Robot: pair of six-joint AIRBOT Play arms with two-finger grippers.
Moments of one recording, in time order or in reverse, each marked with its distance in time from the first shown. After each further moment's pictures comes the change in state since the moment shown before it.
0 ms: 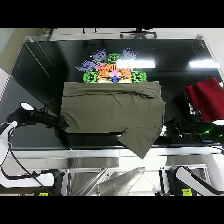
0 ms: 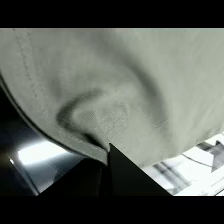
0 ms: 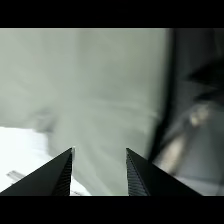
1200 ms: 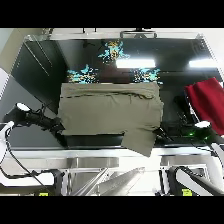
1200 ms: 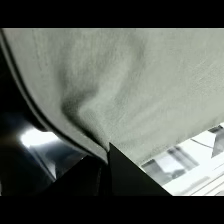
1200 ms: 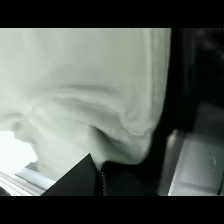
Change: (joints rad) left arm 0.054 -0.001 0.014 0.058 -0.101 0.025; right arm 0.234 -0.004 -0.100 0.054 -0.176 0.063
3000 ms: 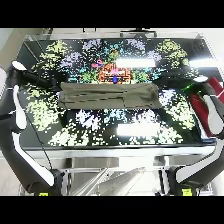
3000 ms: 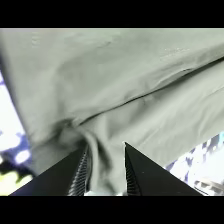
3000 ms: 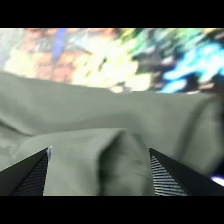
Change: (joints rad) left arm -0.083 -0.568 1.181 -0.046 -0.288 -0.143; right arm 0.087 -0.682 1.015 0.201 -0.063 -0.387
